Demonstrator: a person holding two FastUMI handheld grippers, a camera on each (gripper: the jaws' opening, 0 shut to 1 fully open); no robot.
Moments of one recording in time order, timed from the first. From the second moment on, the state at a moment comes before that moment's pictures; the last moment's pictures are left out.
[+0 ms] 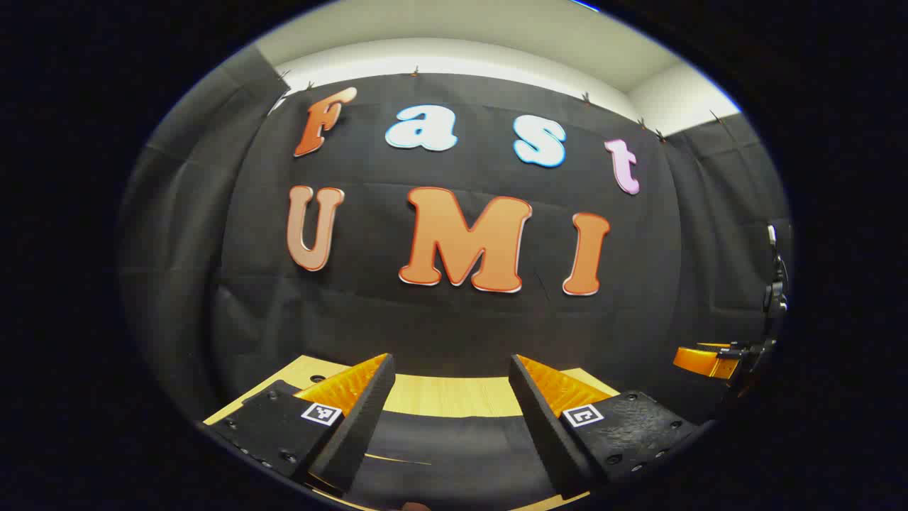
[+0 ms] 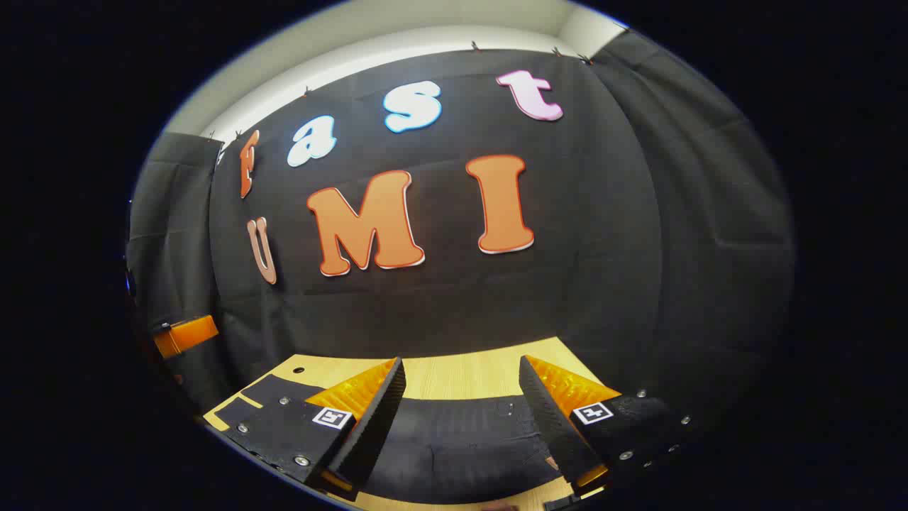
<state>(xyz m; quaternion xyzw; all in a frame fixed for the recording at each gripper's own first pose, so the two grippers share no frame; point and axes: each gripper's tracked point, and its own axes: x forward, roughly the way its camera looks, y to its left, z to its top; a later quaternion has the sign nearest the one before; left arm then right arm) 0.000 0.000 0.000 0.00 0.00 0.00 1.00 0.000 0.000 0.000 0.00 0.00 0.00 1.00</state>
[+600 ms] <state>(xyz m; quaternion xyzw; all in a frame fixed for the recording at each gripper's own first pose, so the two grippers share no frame) -0.015 0.157 0.035 0.01 -0.04 0.10 0.99 -0.017 0.018 0.013 -0.02 0.00 -0.05 1.00</state>
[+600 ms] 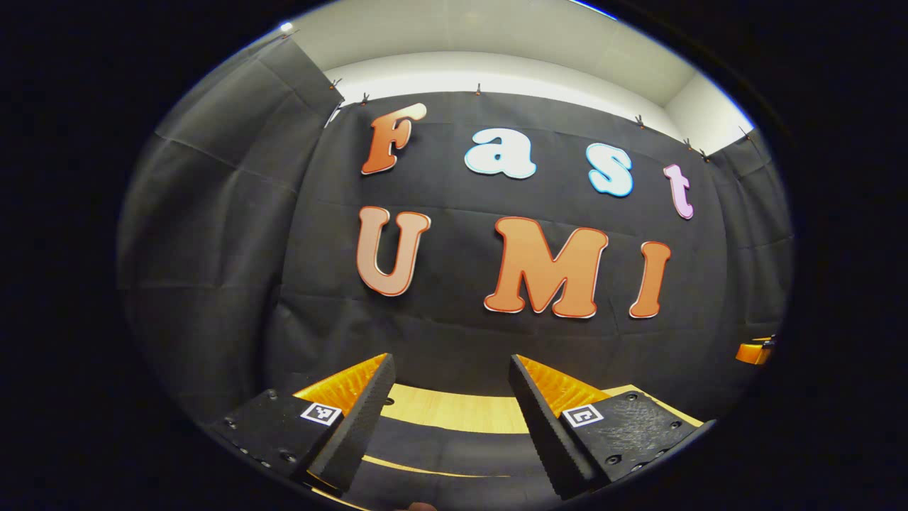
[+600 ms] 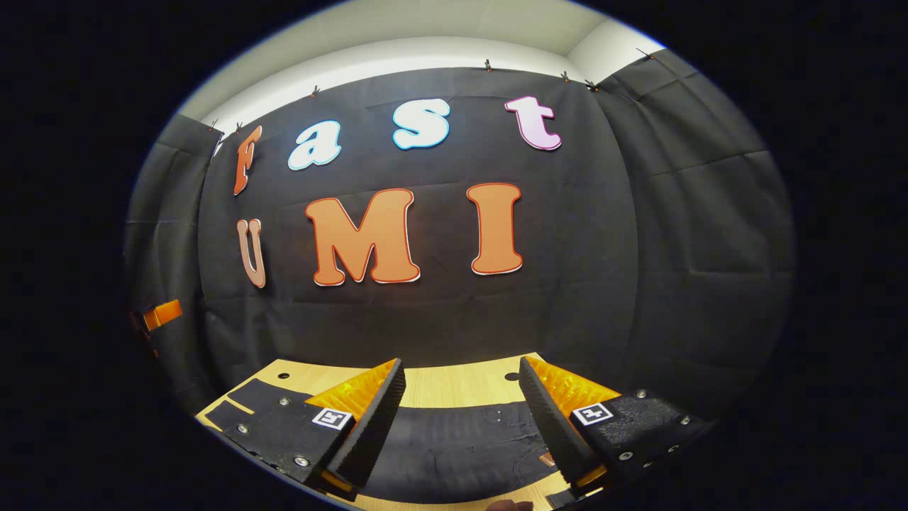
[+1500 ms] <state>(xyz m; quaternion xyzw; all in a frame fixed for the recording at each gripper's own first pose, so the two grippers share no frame) -0.029 0.181 0.021 0.10 0.01 0.13 0.99 -0.005 0.080 -0.015 -0.05 0.02 0.00 1.00</state>
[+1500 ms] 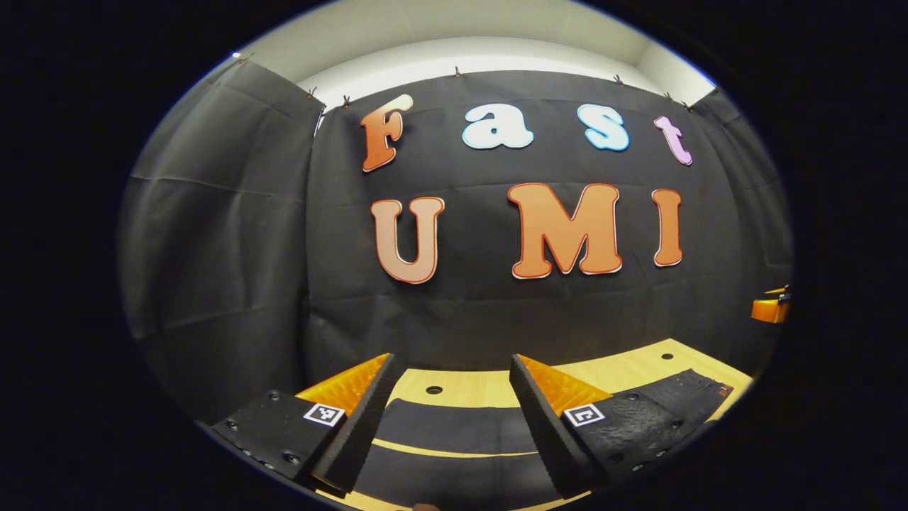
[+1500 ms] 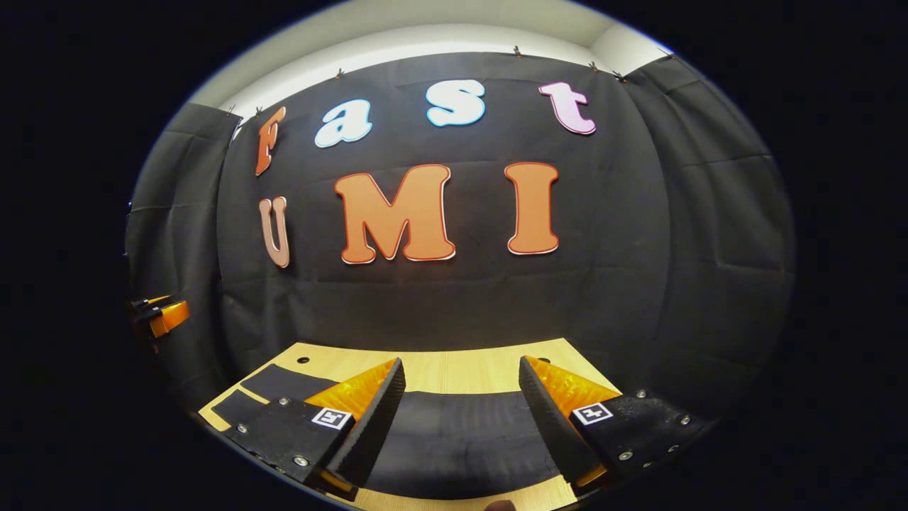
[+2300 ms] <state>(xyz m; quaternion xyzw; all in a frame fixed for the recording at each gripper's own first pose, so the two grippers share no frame) -0.054 0.242 -0.071 -0.20 0.12 0.20 0.95 0.021 0.123 -0.063 -0.01 0.11 0.07 0.99</state>
